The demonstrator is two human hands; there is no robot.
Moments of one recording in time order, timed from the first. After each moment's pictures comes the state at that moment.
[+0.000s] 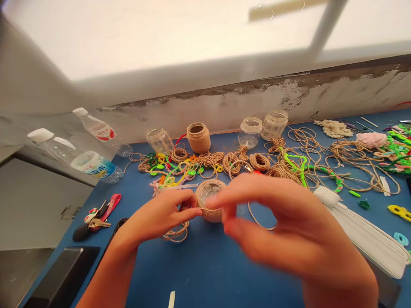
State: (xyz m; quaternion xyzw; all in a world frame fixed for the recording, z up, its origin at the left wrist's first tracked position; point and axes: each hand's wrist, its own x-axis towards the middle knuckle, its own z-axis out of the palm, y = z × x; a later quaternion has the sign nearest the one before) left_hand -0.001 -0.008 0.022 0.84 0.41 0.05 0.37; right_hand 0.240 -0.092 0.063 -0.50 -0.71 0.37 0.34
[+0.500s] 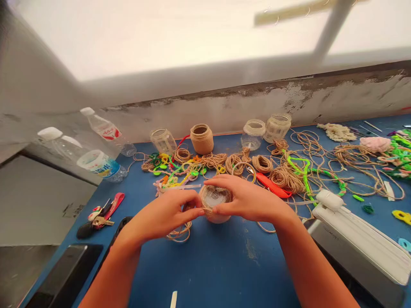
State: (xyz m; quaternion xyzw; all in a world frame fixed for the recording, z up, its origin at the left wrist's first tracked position) left_hand -0.003 -0.009 0.023 0.84 0.39 0.07 0.37; right_hand 0.228 -0.028 0.025 -0.50 -0.74 0.42 0.14
